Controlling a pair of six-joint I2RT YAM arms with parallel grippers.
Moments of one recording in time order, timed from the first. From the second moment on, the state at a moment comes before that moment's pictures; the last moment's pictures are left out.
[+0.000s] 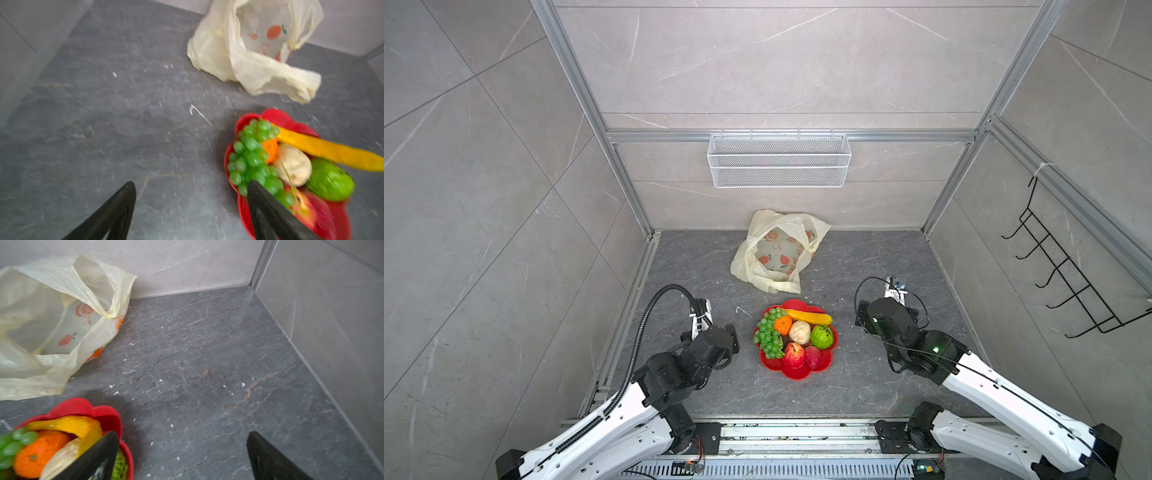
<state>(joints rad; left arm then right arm) -0.87 0.78 0.74 -0.76 -0.71 -0.70 0.71 0.98 0.85 -0.65 0.73 0.57</state>
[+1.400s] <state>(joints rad) -0.04 1.51 0.31 0.74 -0.30 -0.01 0.18 1.45 0.37 0.61 0.40 0.00</state>
